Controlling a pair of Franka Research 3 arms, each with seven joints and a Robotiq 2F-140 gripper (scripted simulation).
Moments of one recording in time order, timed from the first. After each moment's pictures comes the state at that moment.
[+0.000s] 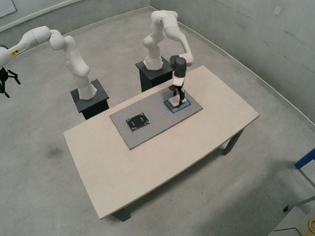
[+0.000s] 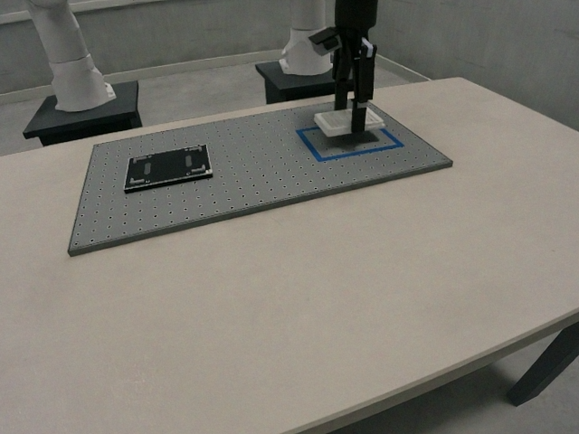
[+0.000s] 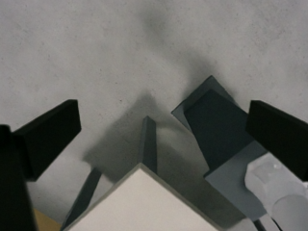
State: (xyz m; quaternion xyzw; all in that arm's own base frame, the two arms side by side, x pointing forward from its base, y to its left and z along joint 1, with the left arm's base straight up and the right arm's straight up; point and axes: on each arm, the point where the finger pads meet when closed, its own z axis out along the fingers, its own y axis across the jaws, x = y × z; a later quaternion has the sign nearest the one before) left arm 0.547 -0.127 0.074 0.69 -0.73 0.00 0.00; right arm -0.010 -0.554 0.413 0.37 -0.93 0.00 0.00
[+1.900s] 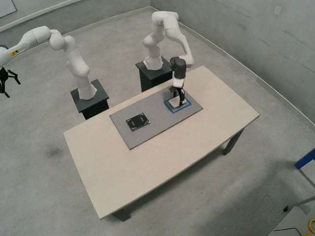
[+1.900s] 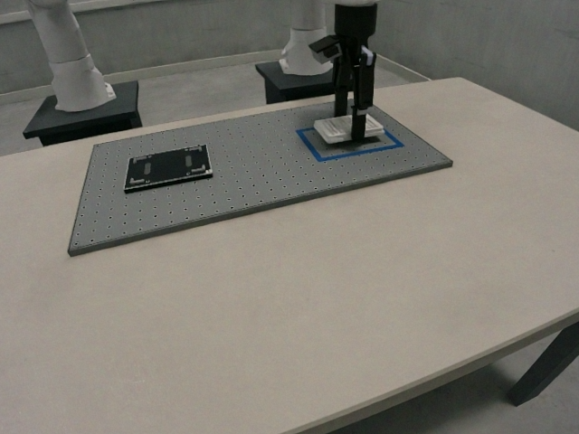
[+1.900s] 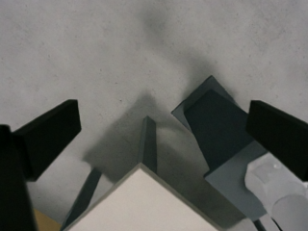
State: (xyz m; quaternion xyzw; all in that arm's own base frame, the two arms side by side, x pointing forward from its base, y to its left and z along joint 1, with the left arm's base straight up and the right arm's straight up) left arm 0.550 -0.127 0.061 0.69 -0.72 0.00 0.00; right arm -0.010 -0.554 0.413 0.37 -0.93 0.00 0.00
